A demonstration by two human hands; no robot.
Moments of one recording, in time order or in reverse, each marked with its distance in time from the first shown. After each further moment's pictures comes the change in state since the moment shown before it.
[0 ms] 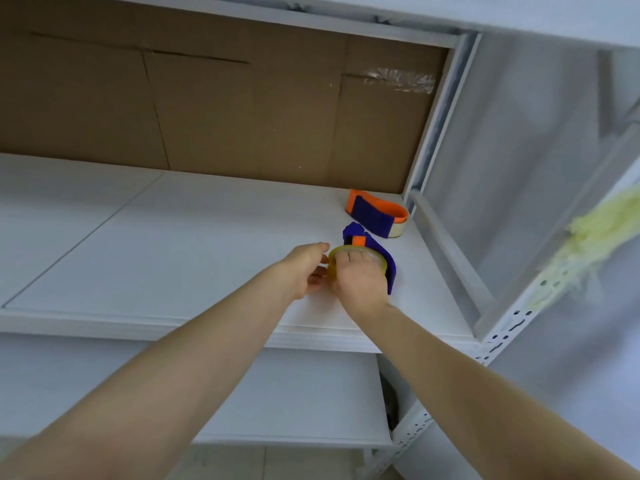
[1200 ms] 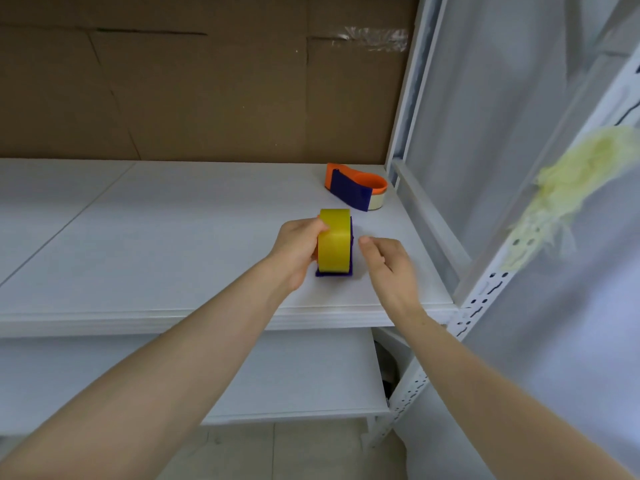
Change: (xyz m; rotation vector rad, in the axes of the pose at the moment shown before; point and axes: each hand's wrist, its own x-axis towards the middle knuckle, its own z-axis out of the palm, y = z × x) left_hand -0.022 -0.008 0.043 -0.112 0.008 0.314; right_hand -0.057 0.057 -0.026 1.045 0.130 0.432
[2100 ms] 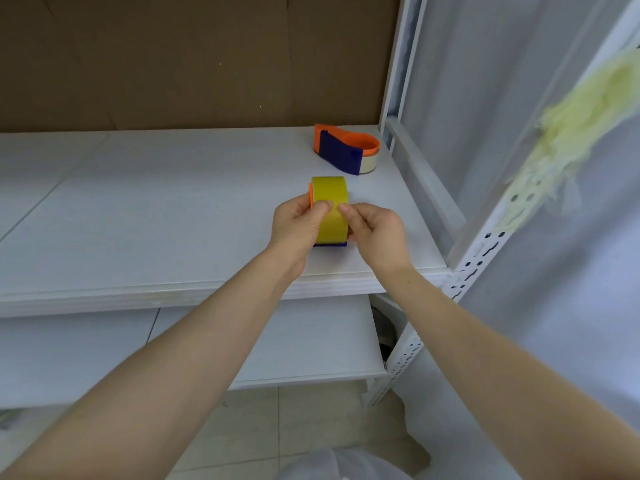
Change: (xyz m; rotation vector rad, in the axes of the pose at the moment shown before) left_hand -0.008 -0.033 0.018 0.074 0.020 0.180; right_hand 0.011 0.008 0.003 0.011 -0.035 -0.072
